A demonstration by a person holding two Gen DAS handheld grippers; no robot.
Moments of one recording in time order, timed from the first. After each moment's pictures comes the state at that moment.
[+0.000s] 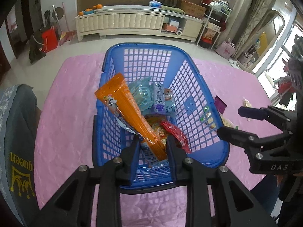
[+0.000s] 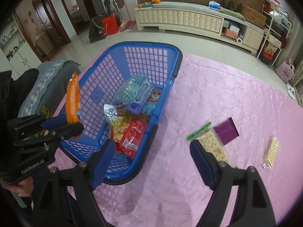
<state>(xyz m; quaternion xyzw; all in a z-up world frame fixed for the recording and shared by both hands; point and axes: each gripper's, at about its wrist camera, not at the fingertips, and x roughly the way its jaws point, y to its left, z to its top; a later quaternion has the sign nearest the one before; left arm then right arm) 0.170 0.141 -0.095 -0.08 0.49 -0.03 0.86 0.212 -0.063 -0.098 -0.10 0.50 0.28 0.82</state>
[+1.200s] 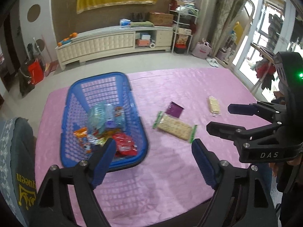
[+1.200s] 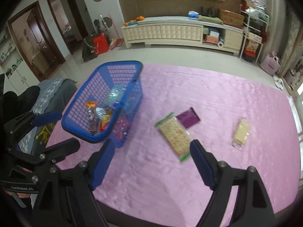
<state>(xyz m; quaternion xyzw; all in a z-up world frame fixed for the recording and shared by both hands) 0.131 0.021 -0.029 -0.01 0.44 -0.09 0.89 0.170 -0.178 -0.049 -0.04 0.46 0.24 0.85</state>
